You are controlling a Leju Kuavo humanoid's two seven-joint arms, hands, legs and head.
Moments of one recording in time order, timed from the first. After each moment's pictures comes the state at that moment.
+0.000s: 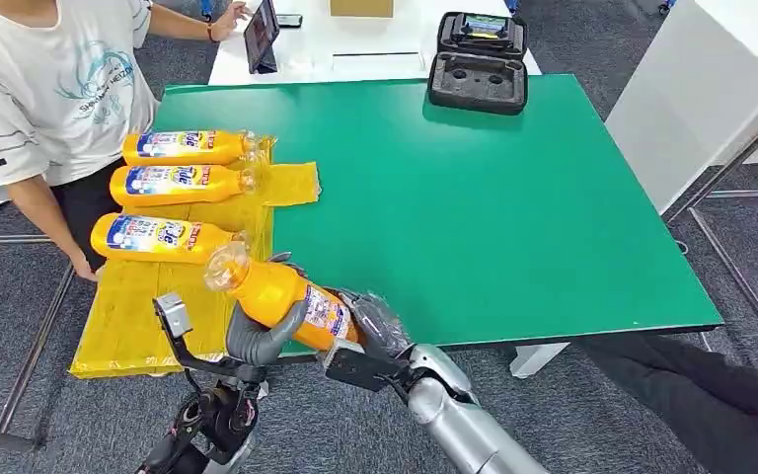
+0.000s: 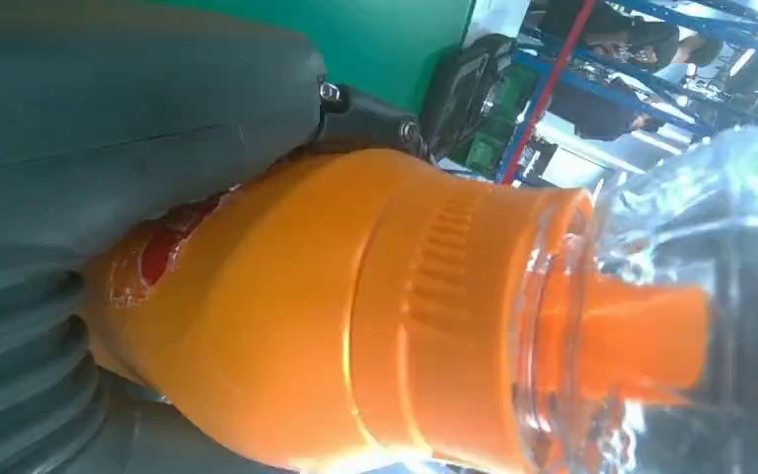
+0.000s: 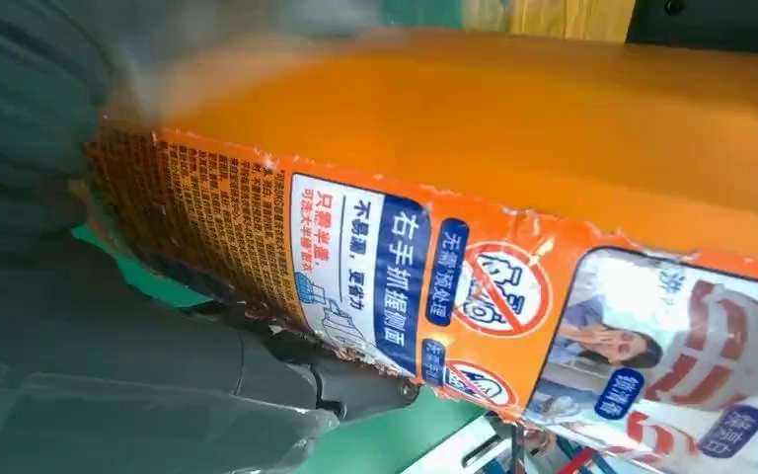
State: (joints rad) left arm -0.20 -0.06 -0.51 -1.22 0.41 -0.01 -0.51; right arm -0.37 0.16 0.54 -0.82 0.48 -0.15 -0.56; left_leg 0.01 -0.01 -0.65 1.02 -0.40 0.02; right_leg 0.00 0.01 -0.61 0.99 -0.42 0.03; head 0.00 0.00
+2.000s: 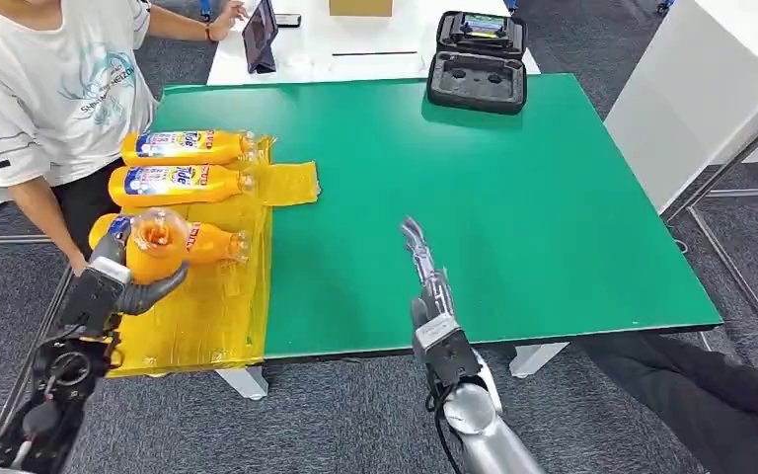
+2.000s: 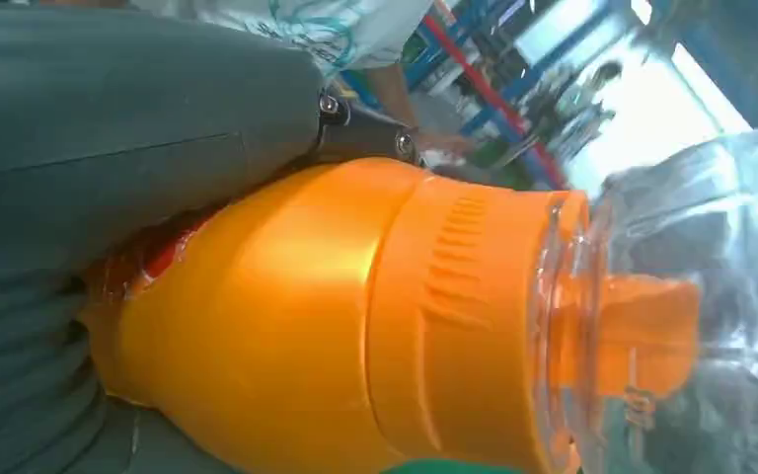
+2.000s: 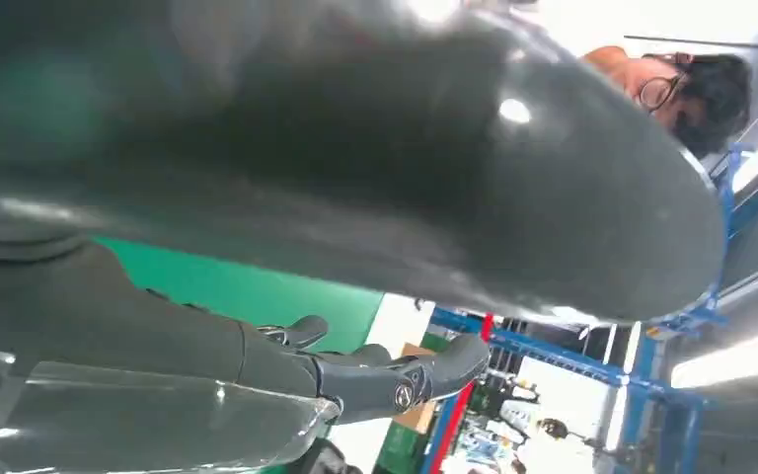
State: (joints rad) left arm -0.26 0.30 -0.20 -1.30 -0.44 0.26 -0.41; right arm -0.16 0.10 0.43 -1.31 0.07 -0.20 -0.62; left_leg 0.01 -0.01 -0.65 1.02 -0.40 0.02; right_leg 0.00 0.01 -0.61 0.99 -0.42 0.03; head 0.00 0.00
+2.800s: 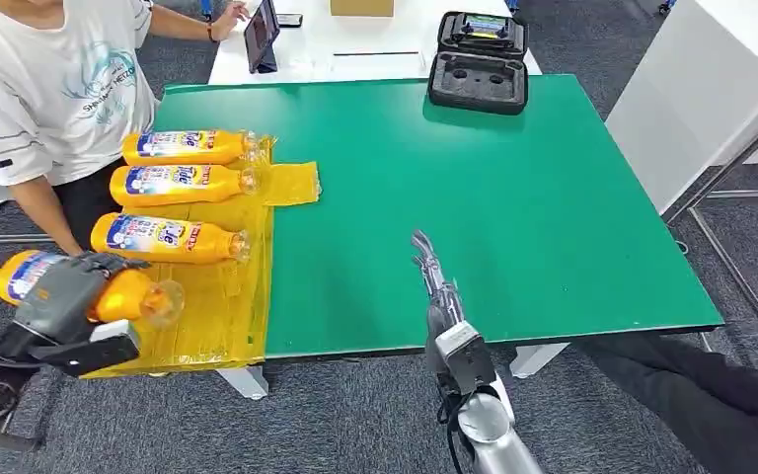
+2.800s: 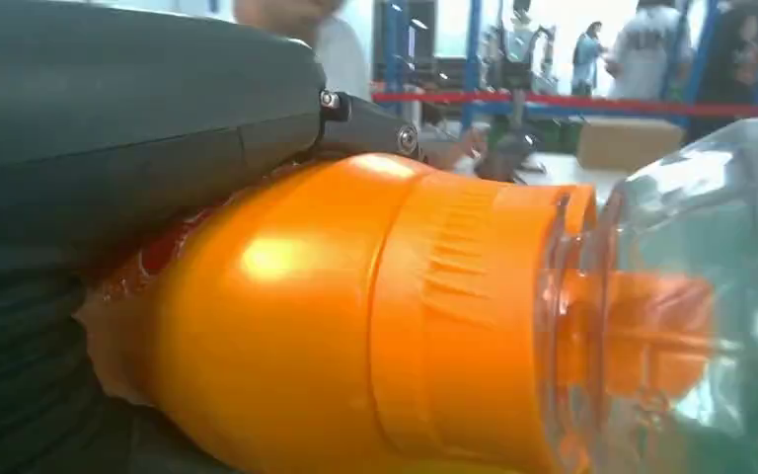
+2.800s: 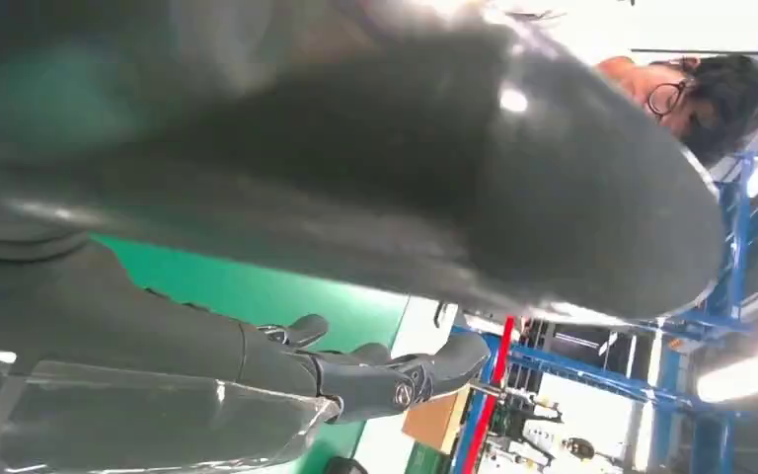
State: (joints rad) left arm -0.15 0.57 -0.21 -1.50 -0.94 0.14 -0.35; right arm -0.10 0.12 0.35 -1.33 0.07 -0.09 -0.64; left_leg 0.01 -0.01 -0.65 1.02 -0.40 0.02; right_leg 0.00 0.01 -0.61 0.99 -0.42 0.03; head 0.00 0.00
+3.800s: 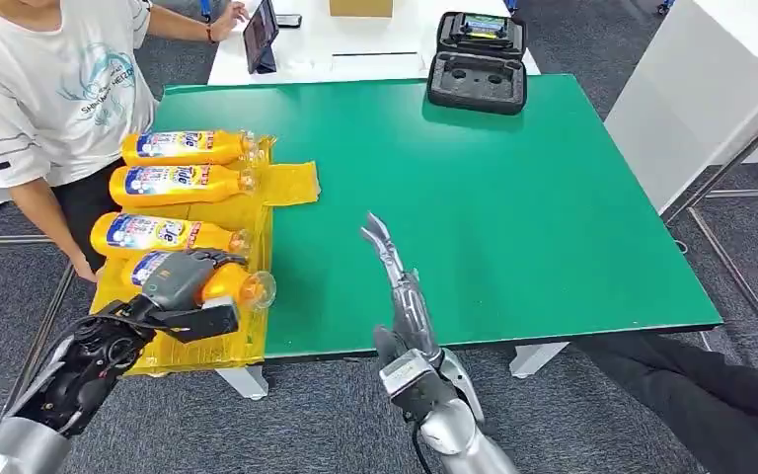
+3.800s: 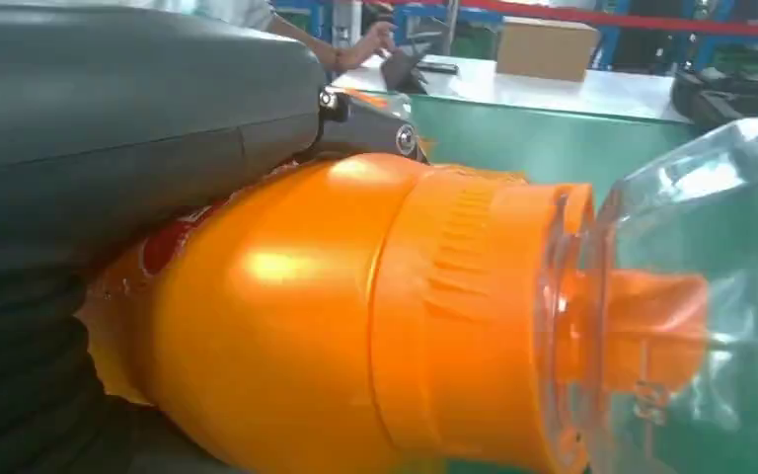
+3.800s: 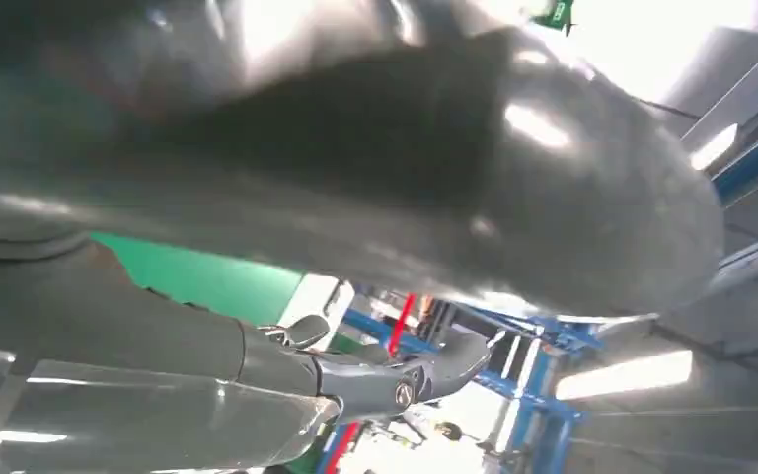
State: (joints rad) left arm -0.48 0.28 -0.48 -1.01 -0.95 0.17 -0.40; right arm -0.14 0.16 0.50 -1.43 0.24 -0.20 -0.64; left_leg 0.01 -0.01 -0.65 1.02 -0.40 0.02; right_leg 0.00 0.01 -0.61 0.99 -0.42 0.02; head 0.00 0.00
